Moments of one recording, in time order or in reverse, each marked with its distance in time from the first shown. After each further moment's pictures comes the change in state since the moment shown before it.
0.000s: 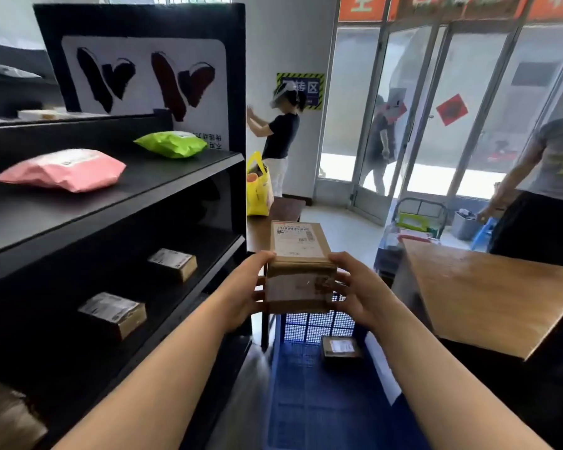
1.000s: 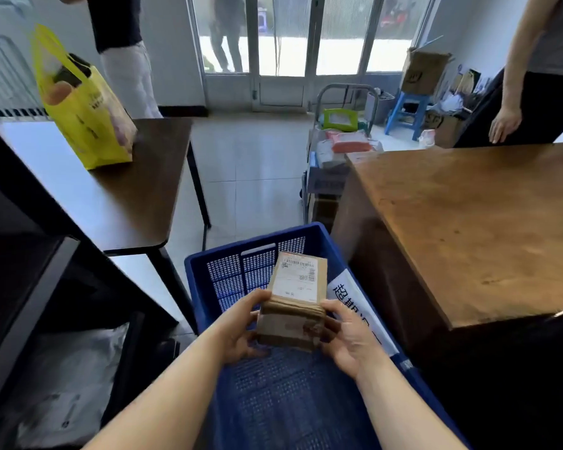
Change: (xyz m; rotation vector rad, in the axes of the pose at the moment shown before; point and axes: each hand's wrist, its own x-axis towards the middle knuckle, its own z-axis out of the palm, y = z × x) left_hand 0.458 -0.178 0.070 0.087 -0.276 -0.672; right_hand 0.347 0.157 -0.185 0.500 0.486 0.274
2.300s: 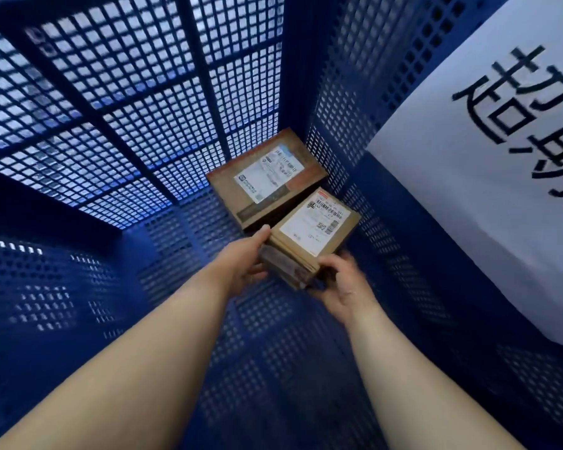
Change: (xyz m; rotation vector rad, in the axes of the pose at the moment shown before) left_hand 0.627 -0.234 -0.067 0.246 0.110 -0.281; right_hand 0.552 0.298 -0.273 0.192 0.421 0.103
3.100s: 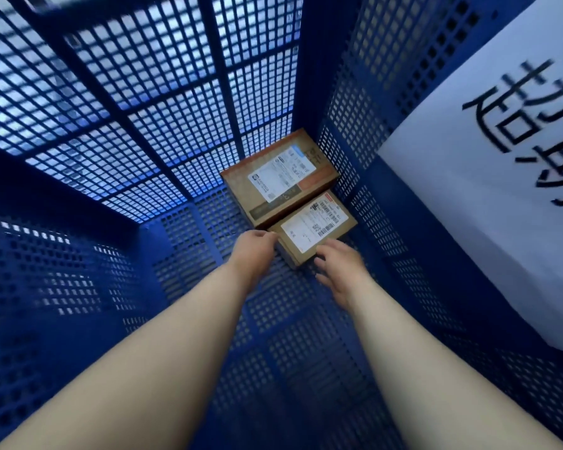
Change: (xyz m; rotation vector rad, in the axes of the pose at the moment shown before) left_hand -0.025 0.008 0.005 0.136 0.105 0.145; right_hand -0.036 -0.027 0.041 -0.521 0.058 -0.045
